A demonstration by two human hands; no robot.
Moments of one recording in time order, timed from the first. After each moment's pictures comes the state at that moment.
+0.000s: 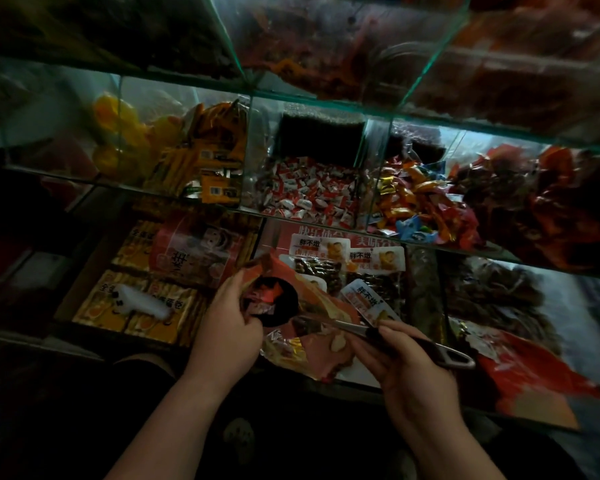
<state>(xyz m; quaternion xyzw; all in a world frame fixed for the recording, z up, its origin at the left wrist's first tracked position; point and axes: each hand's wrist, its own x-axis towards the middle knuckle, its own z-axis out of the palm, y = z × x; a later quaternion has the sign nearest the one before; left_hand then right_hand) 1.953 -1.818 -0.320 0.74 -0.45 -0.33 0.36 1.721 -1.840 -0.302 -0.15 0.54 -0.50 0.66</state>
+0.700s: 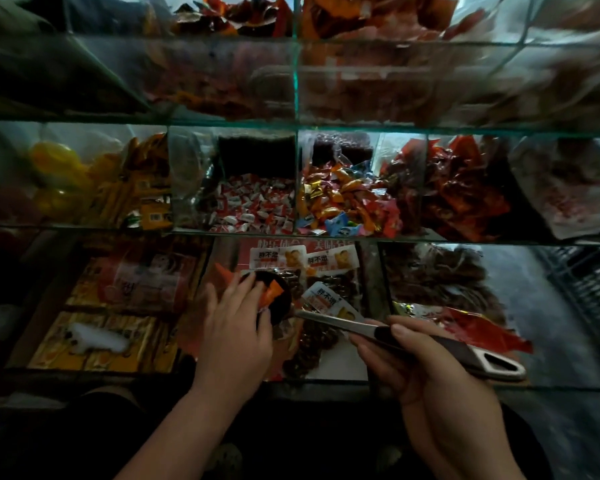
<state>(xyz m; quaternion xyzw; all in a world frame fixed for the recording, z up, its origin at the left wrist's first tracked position) 1.865 -1.830 -0.302 0.71 -0.65 -0.10 0.26 1.645 -1.801 -0.227 -0.17 0.50 -0.56 0.64</state>
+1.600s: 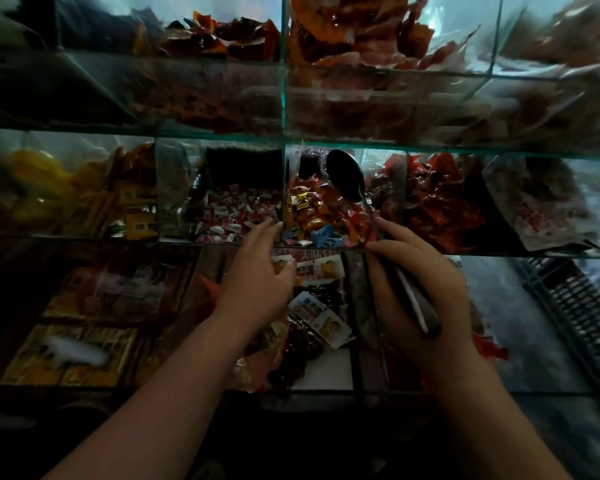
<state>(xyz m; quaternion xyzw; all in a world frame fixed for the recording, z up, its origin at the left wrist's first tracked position) 1.841 -1.908 -0.256 0.65 -0.63 -0.22 0.36 1.617 -1.886 -0.210 -0.76 0.47 -0.44 0.12</state>
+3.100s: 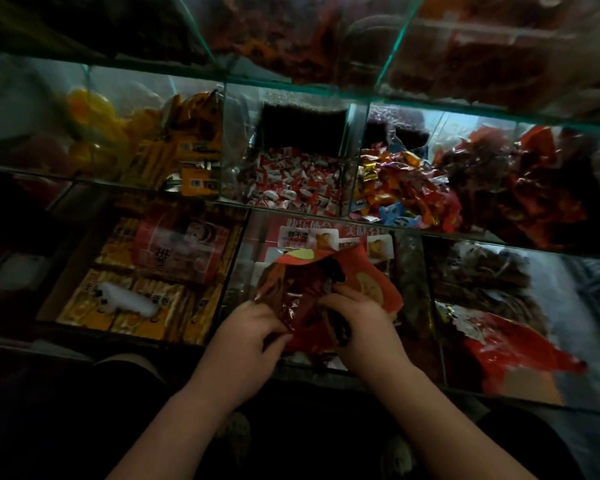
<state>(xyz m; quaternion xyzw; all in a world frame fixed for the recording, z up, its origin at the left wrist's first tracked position) 1.924 -1.804 -0.333 0.62 -0.70 -0.19 0.29 1.723 -1.872 -0.311 -0.82 0.48 -0.15 0.27</state>
